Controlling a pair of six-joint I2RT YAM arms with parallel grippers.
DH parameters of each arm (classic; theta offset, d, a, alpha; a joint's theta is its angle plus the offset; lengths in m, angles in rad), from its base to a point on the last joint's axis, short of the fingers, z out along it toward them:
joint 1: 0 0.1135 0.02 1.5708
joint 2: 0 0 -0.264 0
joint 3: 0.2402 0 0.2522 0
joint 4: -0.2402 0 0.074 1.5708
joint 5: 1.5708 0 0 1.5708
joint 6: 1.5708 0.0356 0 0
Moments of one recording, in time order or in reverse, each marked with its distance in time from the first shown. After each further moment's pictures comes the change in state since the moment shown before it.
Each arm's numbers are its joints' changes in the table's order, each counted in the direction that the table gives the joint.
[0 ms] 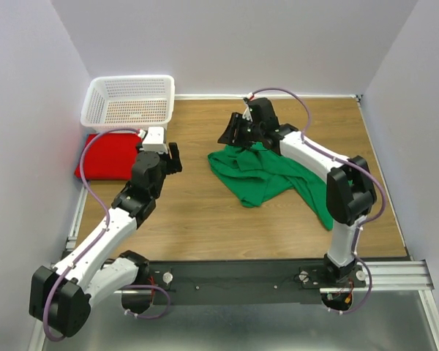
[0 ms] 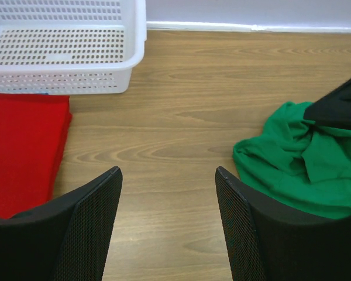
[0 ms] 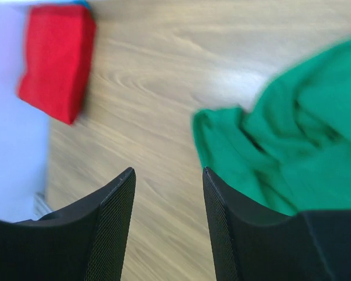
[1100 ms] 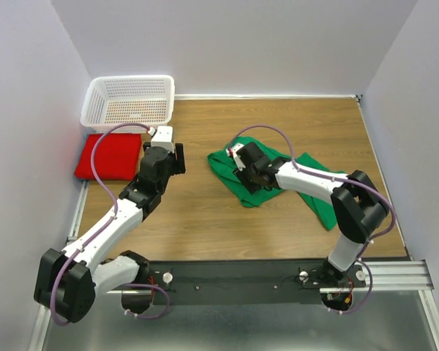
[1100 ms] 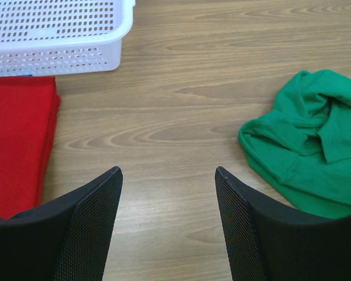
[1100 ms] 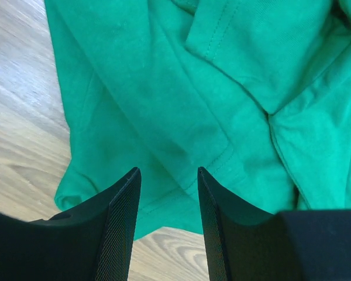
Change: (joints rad) left arm 0.001 -0.116 0.021 -0.018 0.023 0.013; right arm 0.178 0.190 -0.406 -0.199 0.458 -0.752
